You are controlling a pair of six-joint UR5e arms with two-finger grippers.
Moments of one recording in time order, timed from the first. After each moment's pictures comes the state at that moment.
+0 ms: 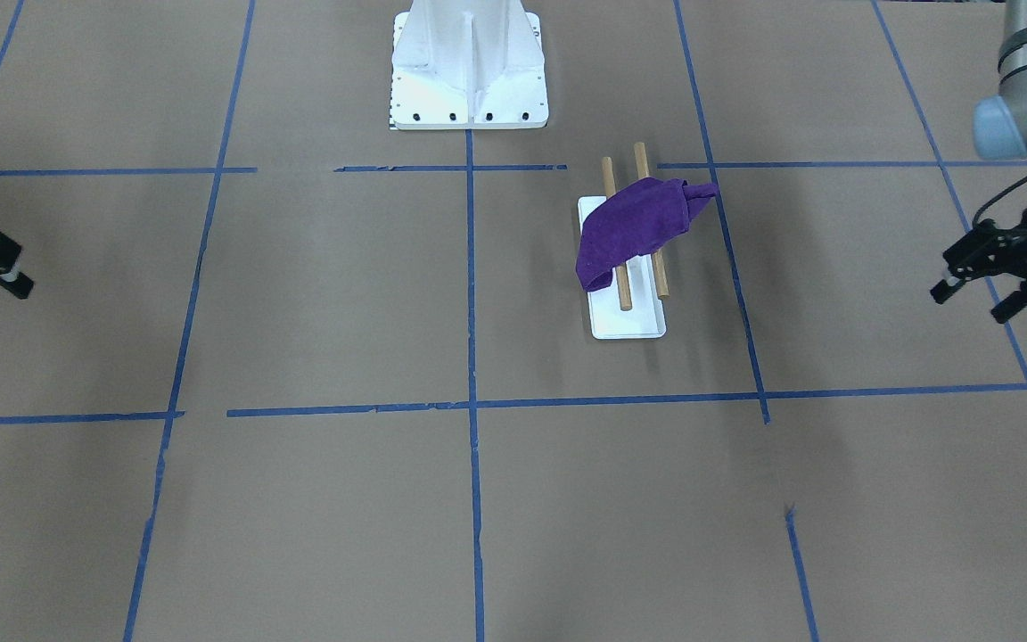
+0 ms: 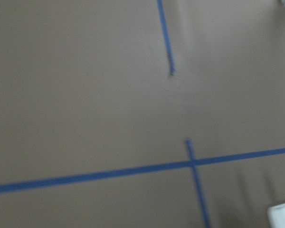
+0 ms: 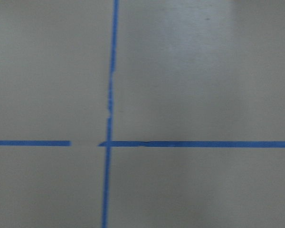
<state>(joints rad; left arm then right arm) -1.30 -1.62 -1.57 -2.37 -2.35 -0.55 1.26 -1.48 1.85 -1.40 2.35 0.60</state>
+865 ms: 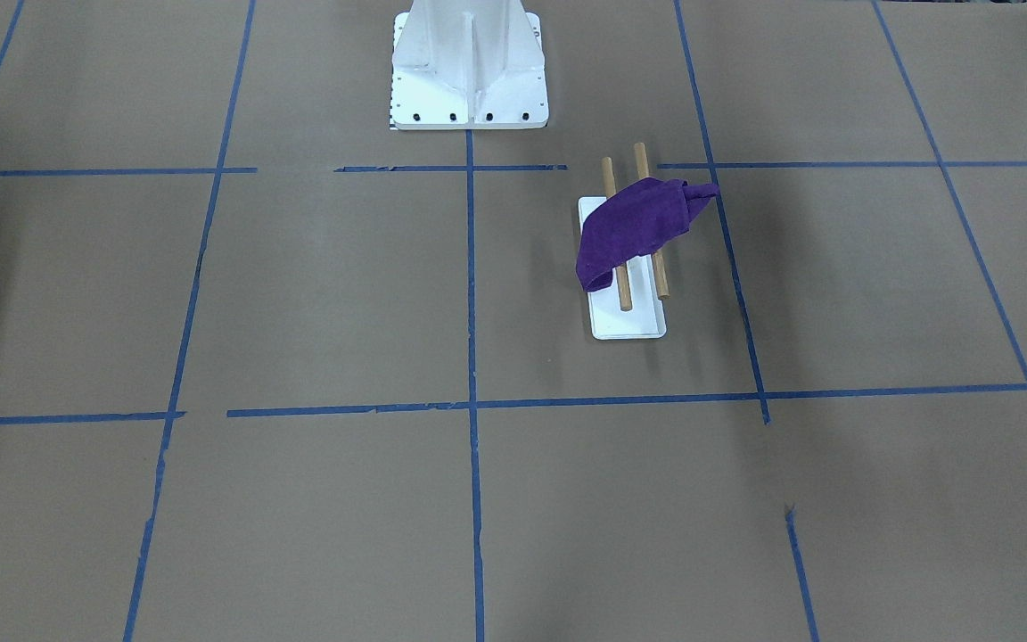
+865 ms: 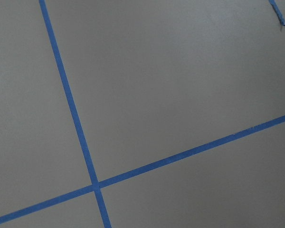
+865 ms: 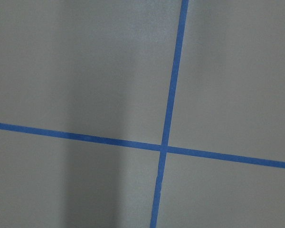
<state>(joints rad) -1.43 -1.63 -1.57 -1.97 -2.37 -0.10 1.55 -1.36 1.44 -1.67 2.36 -0.11</state>
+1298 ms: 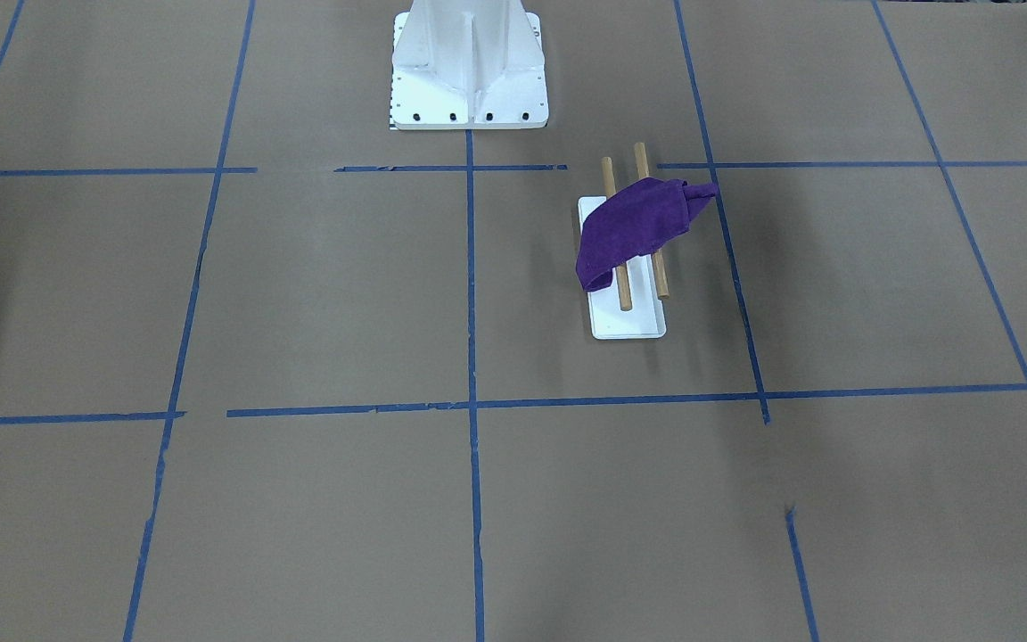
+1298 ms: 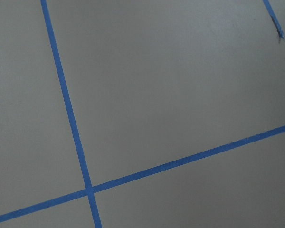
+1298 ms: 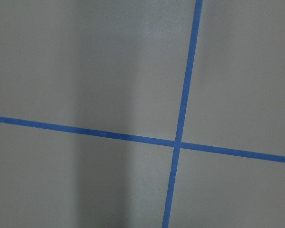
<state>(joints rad) -1.42 -1.64 -1.57 -1.97 -2.37 -0.16 1.54 -1.30 1.42 -1.78 2.38 -0.18</state>
